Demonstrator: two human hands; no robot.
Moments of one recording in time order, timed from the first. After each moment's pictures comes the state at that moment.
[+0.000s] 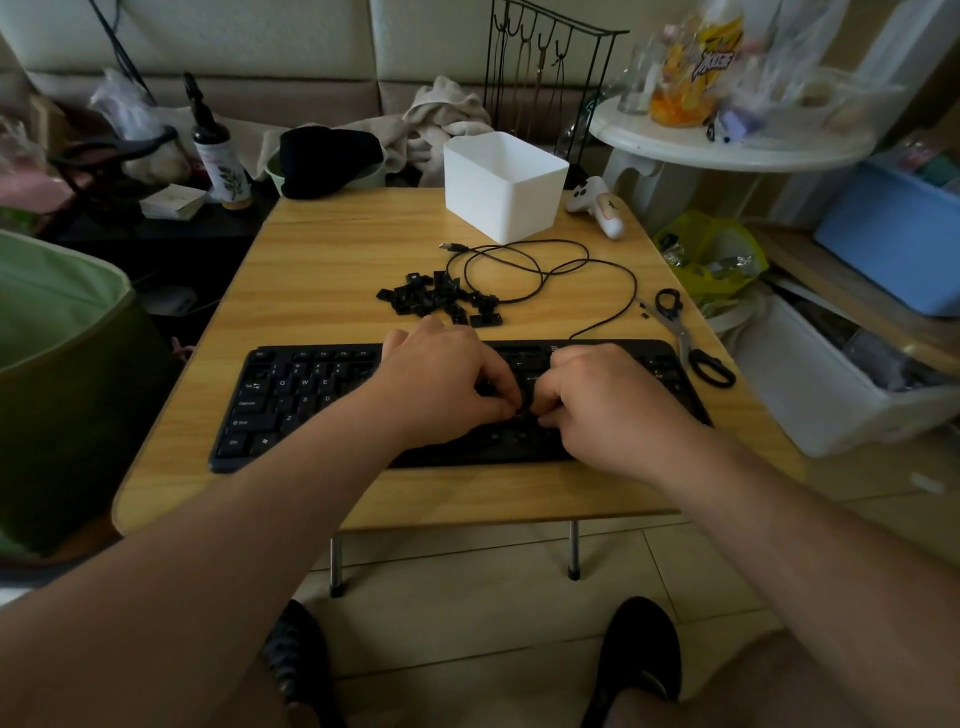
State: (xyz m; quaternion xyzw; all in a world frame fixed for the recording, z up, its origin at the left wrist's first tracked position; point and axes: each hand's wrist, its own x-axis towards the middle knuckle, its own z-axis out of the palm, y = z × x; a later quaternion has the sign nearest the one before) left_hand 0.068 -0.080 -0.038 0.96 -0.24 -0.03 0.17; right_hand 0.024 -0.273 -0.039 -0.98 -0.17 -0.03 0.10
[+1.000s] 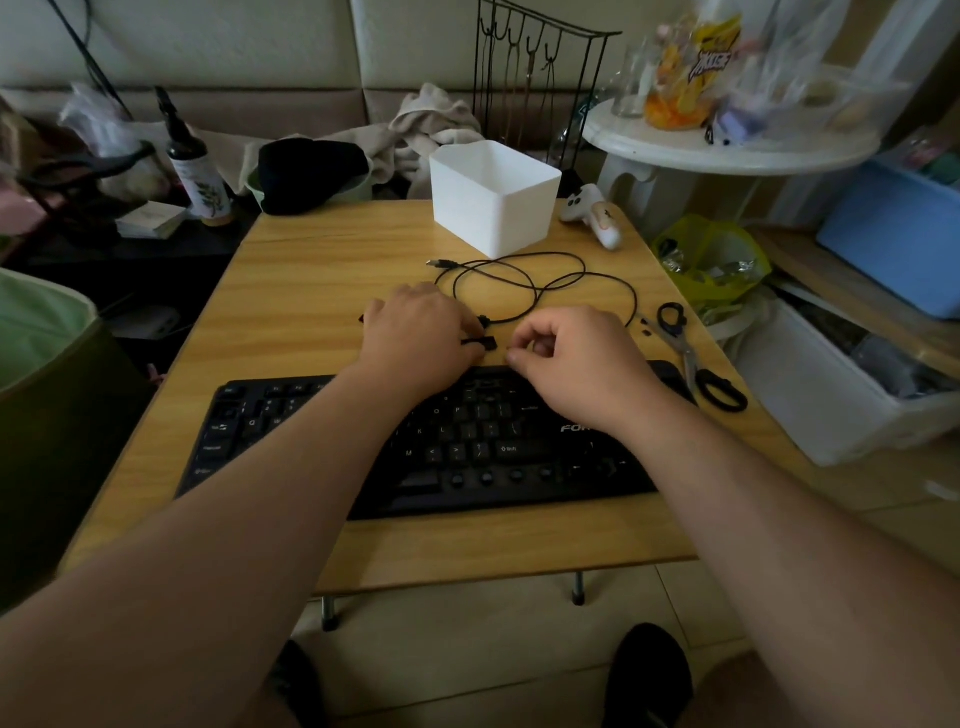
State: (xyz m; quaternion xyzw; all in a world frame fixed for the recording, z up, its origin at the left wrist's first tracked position) left_hand 0.153 -0.097 -0.051 0.98 -0.15 0.06 0.09; right_hand 0.090 -0.271 -0.040 -0.95 -0.03 -0.07 0.31
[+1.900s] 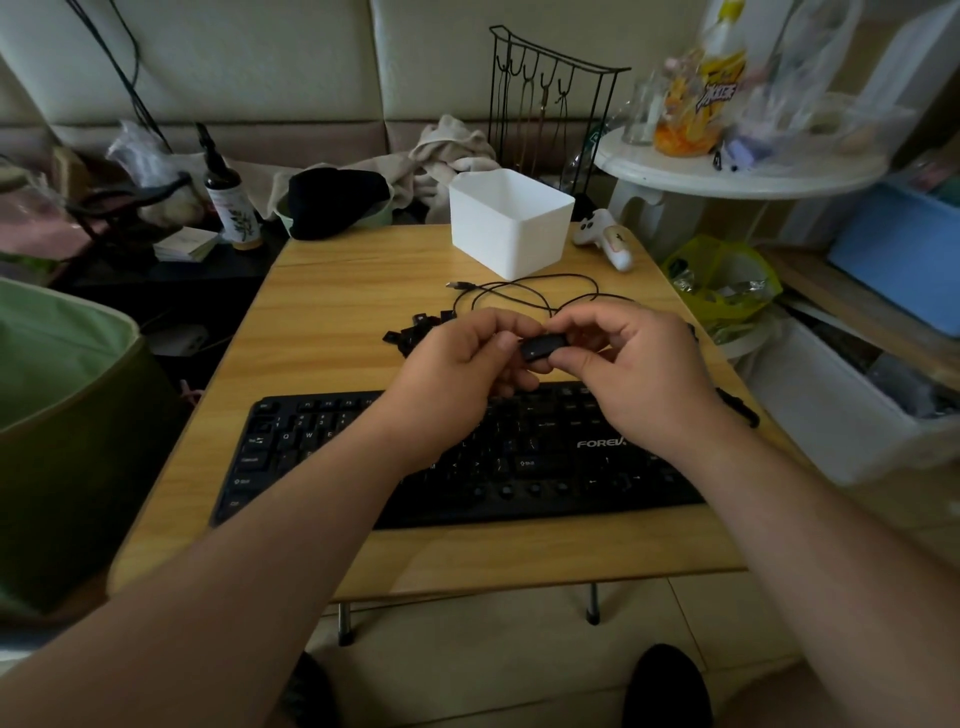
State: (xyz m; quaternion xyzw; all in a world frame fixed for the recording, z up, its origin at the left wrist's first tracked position) left_hand 0.093 -0.091 -0.034 0.75 -0.19 -0.08 0.63; right_hand 0.070 -0.286 -0.025 -0.86 -0.11 -0.18 0.47
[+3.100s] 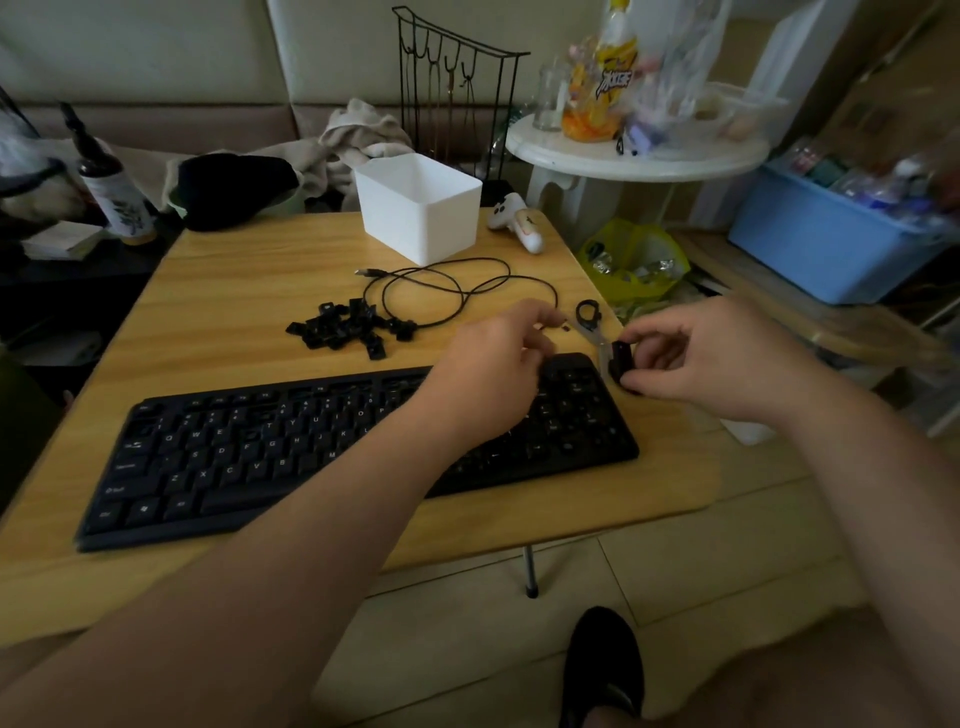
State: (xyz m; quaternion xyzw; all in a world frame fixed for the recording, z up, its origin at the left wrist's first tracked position) left_hand 0.079 -0.193 -0.032 0.88 -0.27 -0.04 0.39; right_hand 0.021 -0.428 0.000 -0.96 -0.02 -0.04 0.27
